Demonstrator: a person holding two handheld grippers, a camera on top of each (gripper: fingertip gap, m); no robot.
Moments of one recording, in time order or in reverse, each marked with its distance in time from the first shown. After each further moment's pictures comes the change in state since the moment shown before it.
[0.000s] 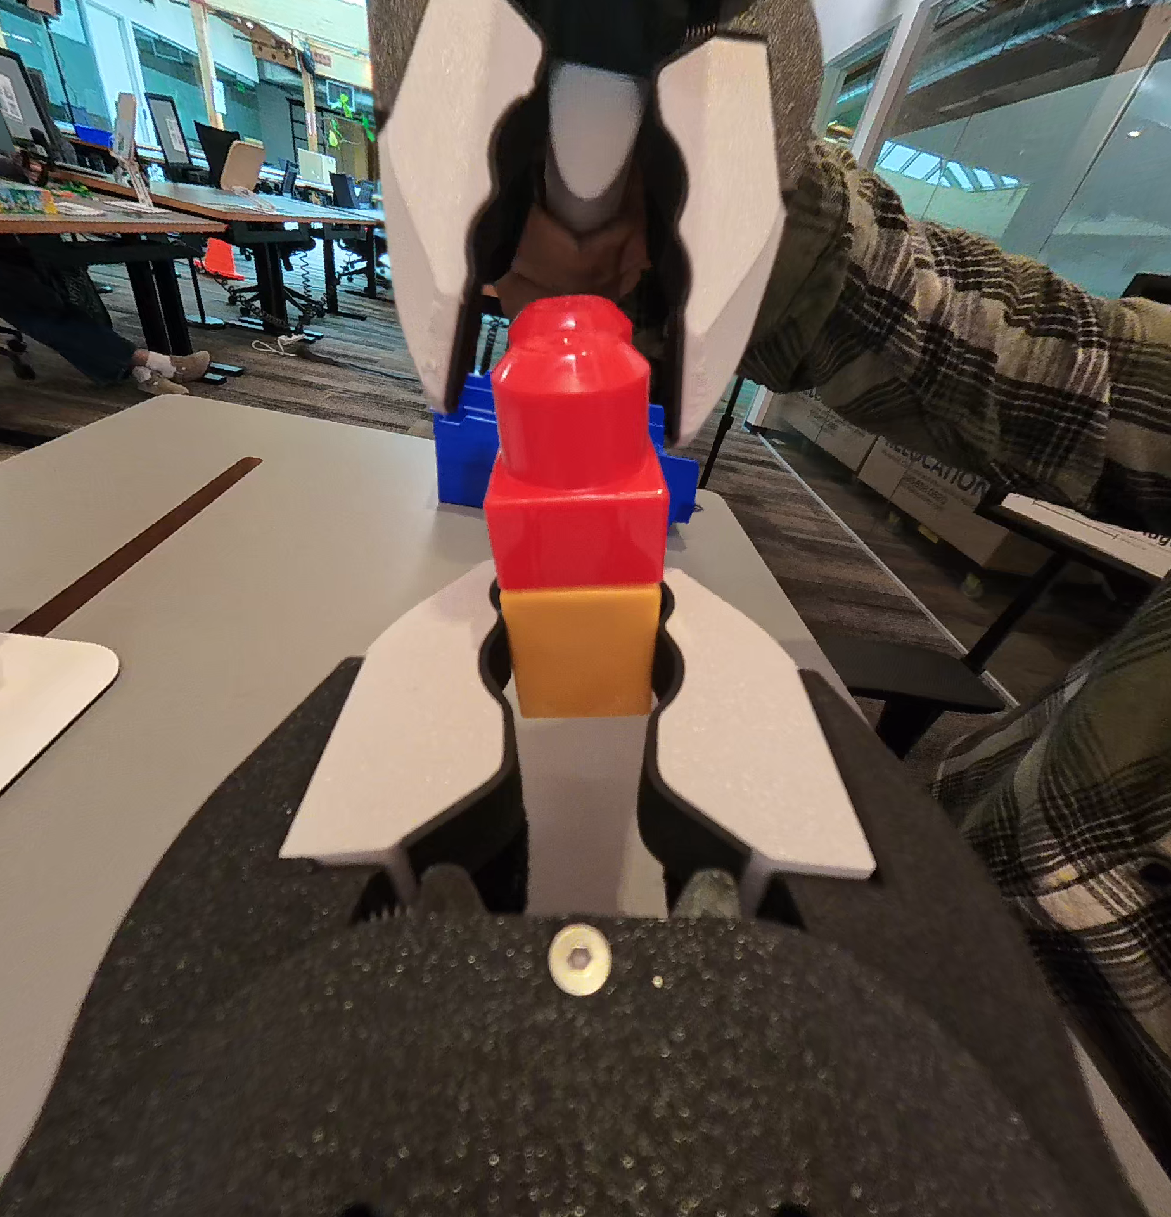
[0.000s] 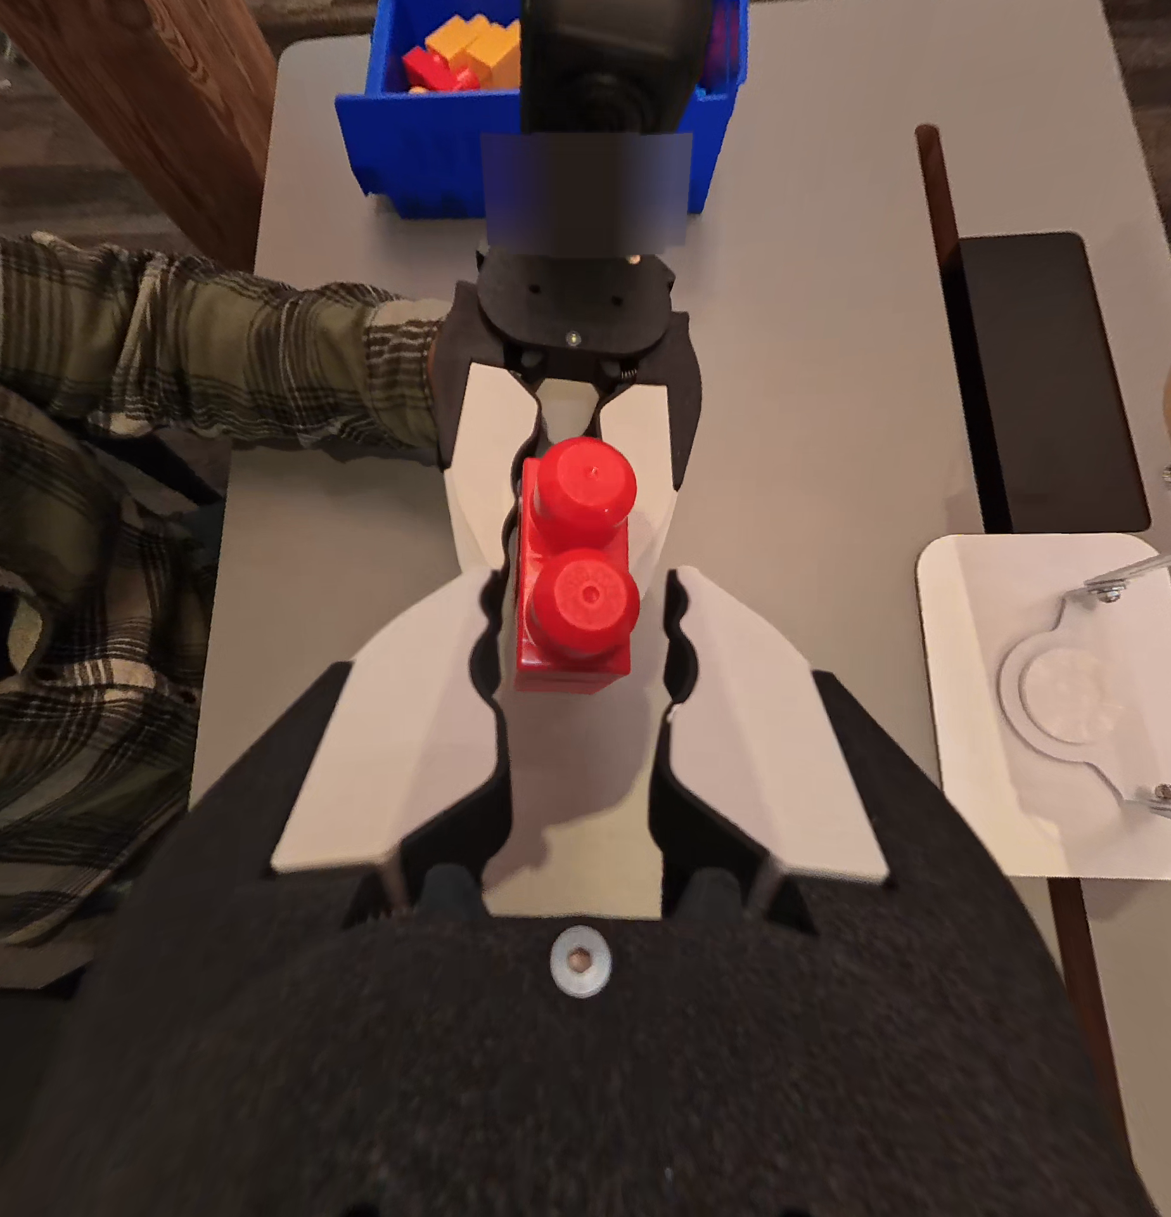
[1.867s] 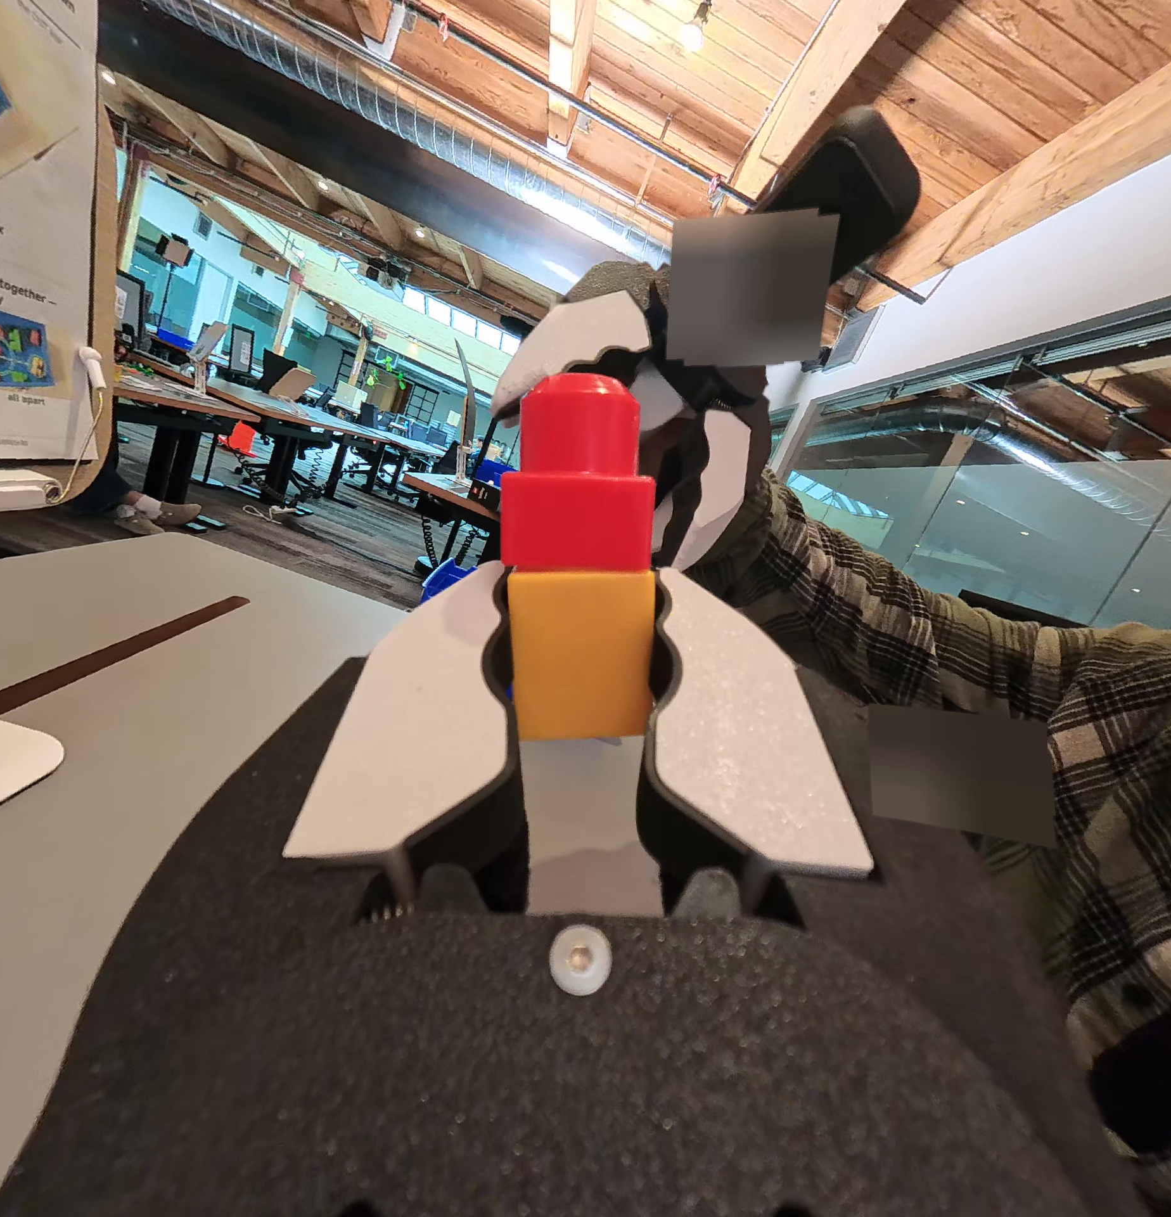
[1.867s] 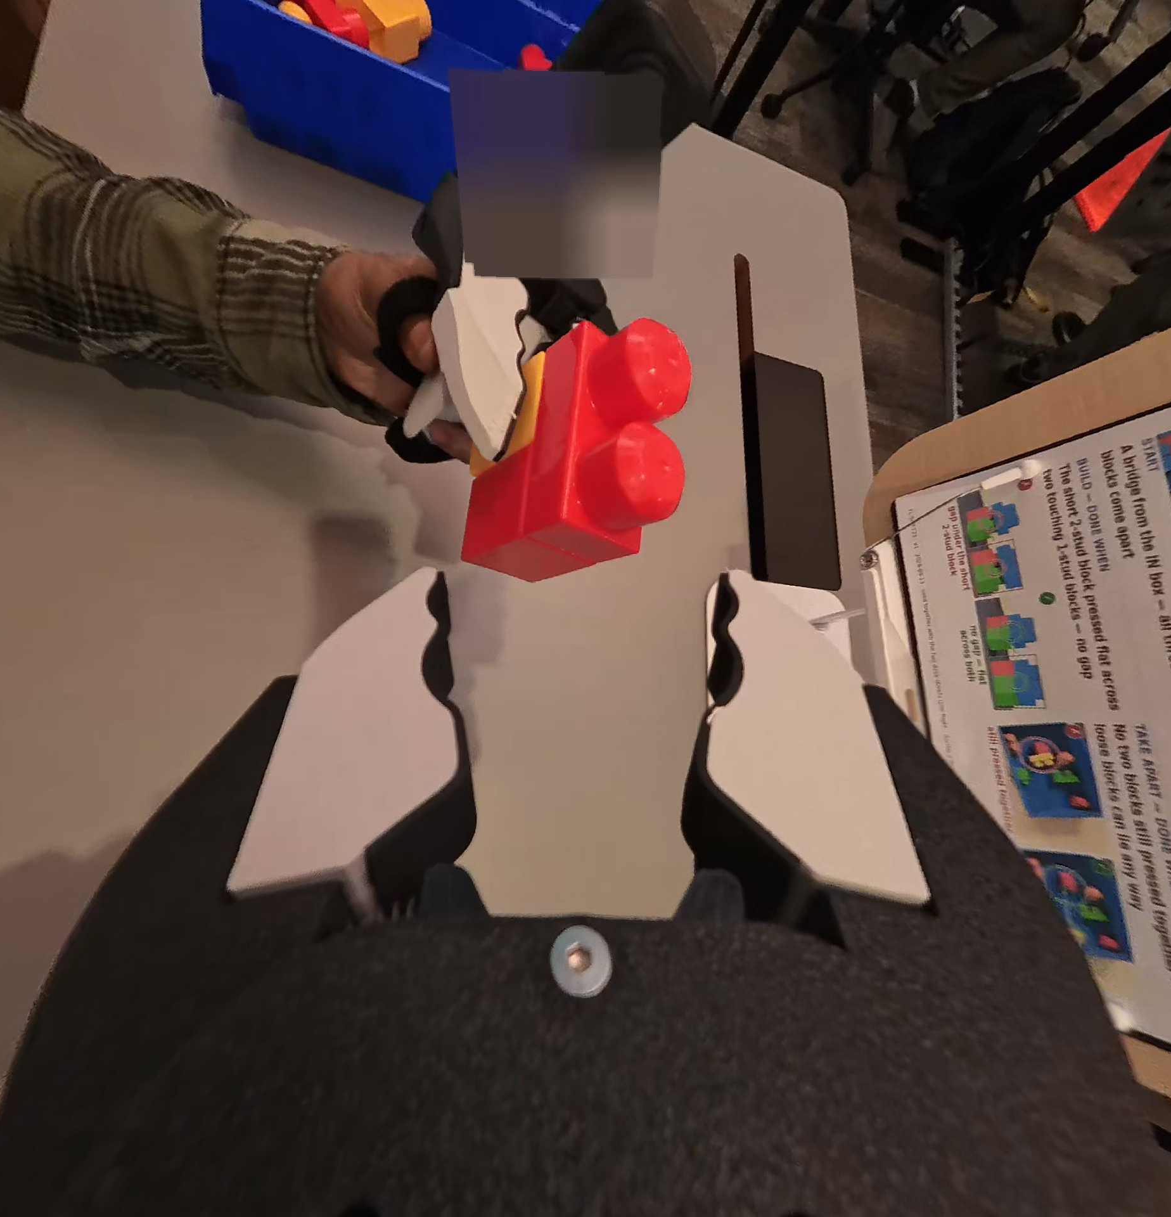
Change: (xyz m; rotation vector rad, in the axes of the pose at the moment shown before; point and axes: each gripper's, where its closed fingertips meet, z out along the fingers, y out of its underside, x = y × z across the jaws) left arm -0.006 -0.057 -0.045 0.396 0.019 -0.199; right arm 0.010 -0.020 -0.026 0.001 0.278 -0.307
